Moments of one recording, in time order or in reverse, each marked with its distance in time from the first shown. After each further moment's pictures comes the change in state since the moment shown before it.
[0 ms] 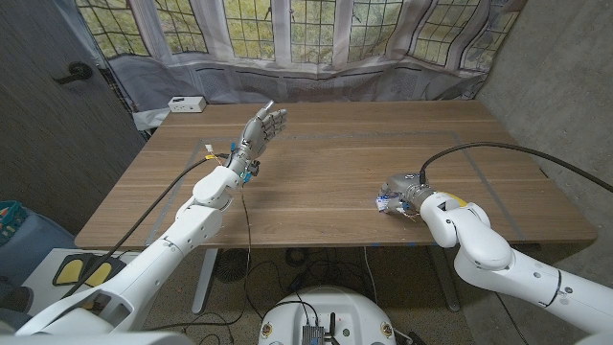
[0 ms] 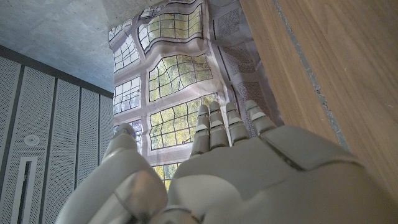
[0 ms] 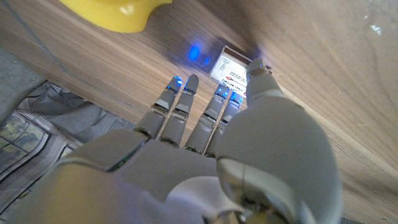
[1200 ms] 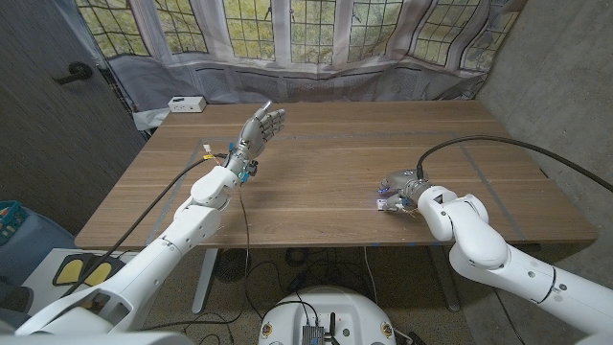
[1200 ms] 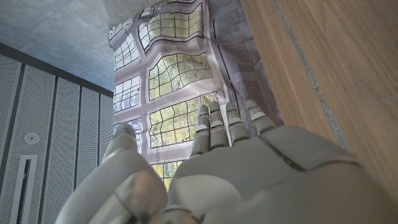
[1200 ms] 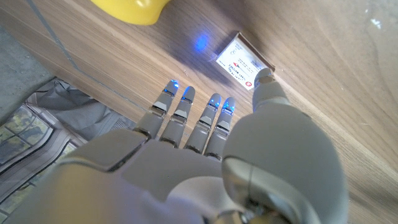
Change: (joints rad) left arm 0.001 0.006 -0.007 0.012 -0.016 -0.007 -0.020; left_hand 0.000 0.000 0.000 0.000 0.000 0.000 0.000 0.000 0.000 0.000 0.000 0.000 0.000 0.000 0.000 0.000 0.000 0.000 0.000 0.000 0.000; right arm 0.008 0.041 0.027 -0.030 -0.146 0.007 0.176; right_hand -0.111 -0.037 -0.039 0.031 -0.003 -0.245 0.036 0.009 -0.003 -0.257 0.049 0.009 0.002 -0.150 0.010 -0.038 0.008 -0.078 0.006 -0.007 0.000
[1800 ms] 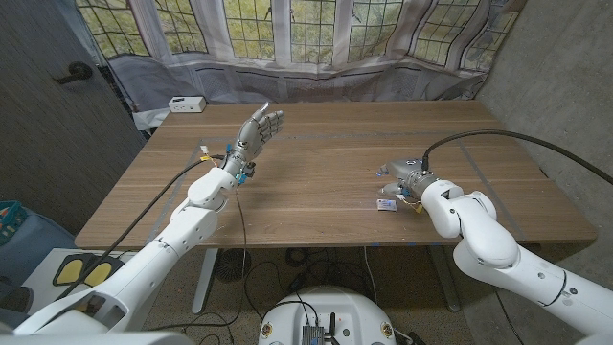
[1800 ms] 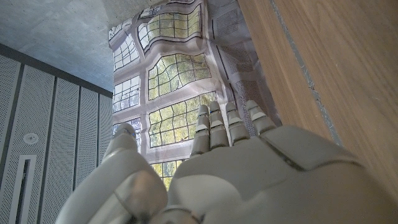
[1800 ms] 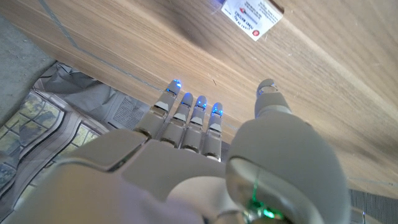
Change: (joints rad) left arm 0.013 0.013 -0.007 -0.008 -0.008 0.000 -0.008; left_hand 0.007 0.007 0.007 0.000 0.000 0.000 0.000 0.000 0.000 0.000 0.000 -0.001 0.000 0.000 0.000 0.000 0.000 -0.005 0.005 0.000 0.000; right arm -0.094 0.019 0.128 -0.059 0.073 0.022 -0.136; right_hand -0.111 0.034 0.005 0.015 -0.016 -0.189 0.162 -0.020 -0.005 -0.174 0.185 -0.005 -0.007 -0.110 0.027 -0.021 -0.031 0.037 -0.052 0.005 -0.005
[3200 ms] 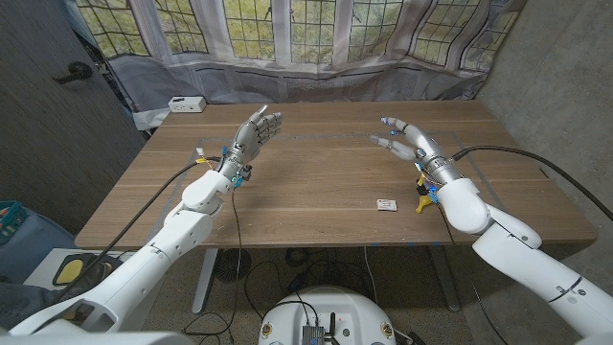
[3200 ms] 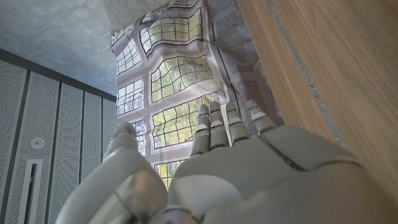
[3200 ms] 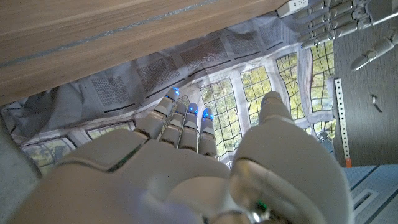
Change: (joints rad) left arm 0.041 0.036 -0.016 -0.049 0.010 -0.006 0.011; left_hand 0.012 0.012 0.008 -0.008 -0.004 0.005 0.006 0.000 0.000 0.000 0.000 -0.004 0.000 0.000 0.000 0.000 0.000 0.000 0.000 0.000 0.000; right arm -0.093 0.177 0.307 0.286 0.829 0.611 -0.718; right_hand -0.126 0.014 -0.017 0.033 -0.007 -0.087 0.070 0.012 -0.005 -0.116 0.064 0.000 0.000 -0.143 0.047 0.001 -0.002 -0.114 -0.014 -0.020 -0.002
